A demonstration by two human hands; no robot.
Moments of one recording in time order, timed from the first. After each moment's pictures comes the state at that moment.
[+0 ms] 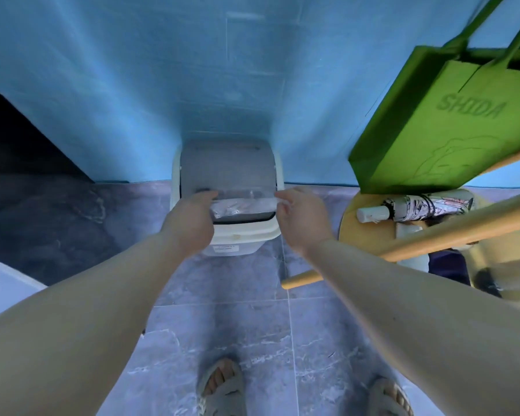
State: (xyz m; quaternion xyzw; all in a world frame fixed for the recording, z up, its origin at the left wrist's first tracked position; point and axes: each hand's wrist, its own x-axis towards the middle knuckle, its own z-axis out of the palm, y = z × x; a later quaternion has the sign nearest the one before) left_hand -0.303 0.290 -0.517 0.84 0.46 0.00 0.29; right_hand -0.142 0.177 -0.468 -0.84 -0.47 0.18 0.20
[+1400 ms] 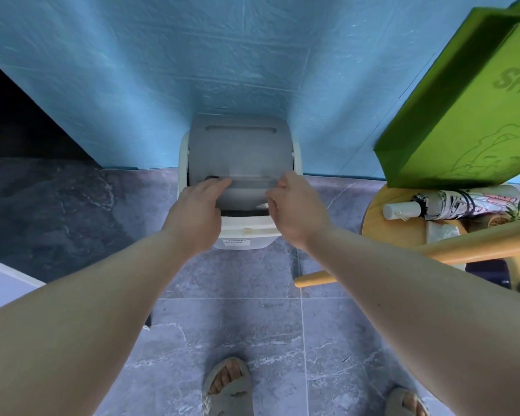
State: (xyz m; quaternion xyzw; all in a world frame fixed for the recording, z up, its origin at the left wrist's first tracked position) left_hand -0.312 0.289 -0.542 0.86 0.45 0.08 0.24; right_hand -0.137 0.207 -0.528 -0.77 -0.63 0.09 0.07
